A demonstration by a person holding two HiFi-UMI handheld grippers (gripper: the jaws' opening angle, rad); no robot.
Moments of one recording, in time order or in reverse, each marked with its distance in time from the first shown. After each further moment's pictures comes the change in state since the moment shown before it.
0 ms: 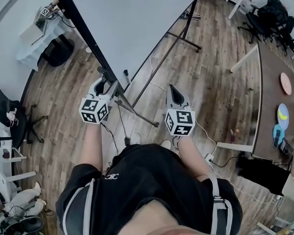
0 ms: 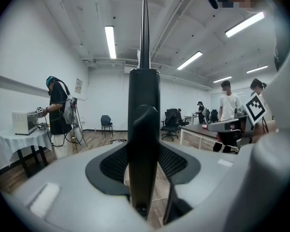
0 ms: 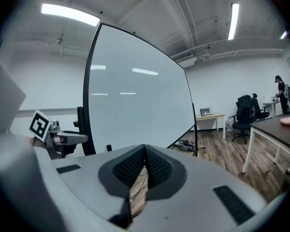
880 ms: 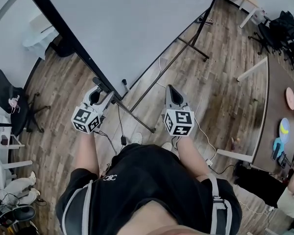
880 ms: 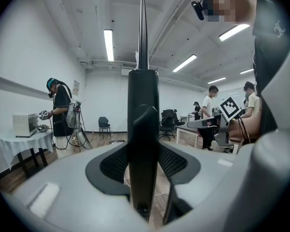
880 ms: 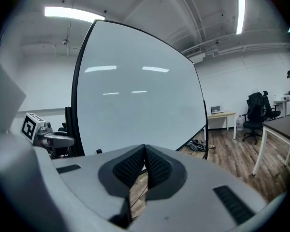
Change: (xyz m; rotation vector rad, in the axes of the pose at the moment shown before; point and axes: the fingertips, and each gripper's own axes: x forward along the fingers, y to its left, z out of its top) left arm -0.075 0.029 -0.017 0.035 -0.024 -0.048; right arm 0.036 0.052 -0.002 -0.019 0.018 0.103
